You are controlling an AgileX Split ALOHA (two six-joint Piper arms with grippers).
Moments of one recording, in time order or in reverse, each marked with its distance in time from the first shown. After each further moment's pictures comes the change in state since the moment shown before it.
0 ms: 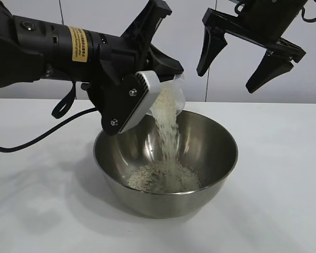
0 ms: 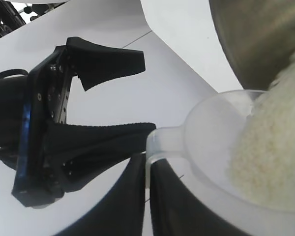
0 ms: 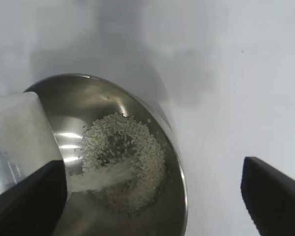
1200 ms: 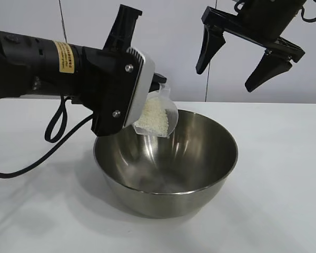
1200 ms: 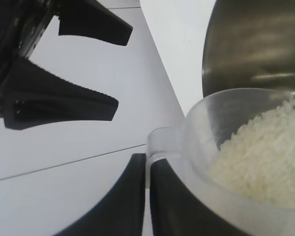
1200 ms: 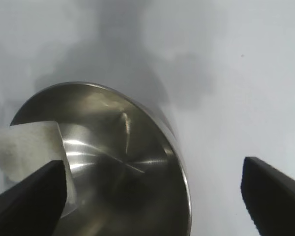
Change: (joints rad) left arm 0.000 -0.004 0.095 -0.216 -0.016 -0.153; right arm 0.000 0.000 0.000 0.005 -0.014 0.025
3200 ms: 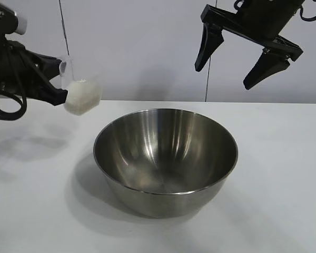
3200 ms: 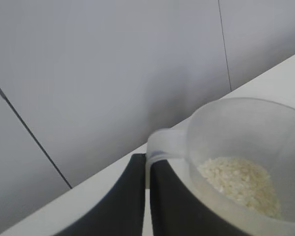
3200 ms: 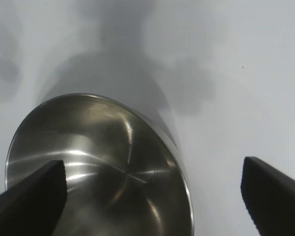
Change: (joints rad) left arm 0.344 -0.070 0.174 -0.221 -0.197 -1.218; right arm 0.000 0.000 0.000 0.004 -0.034 0.001
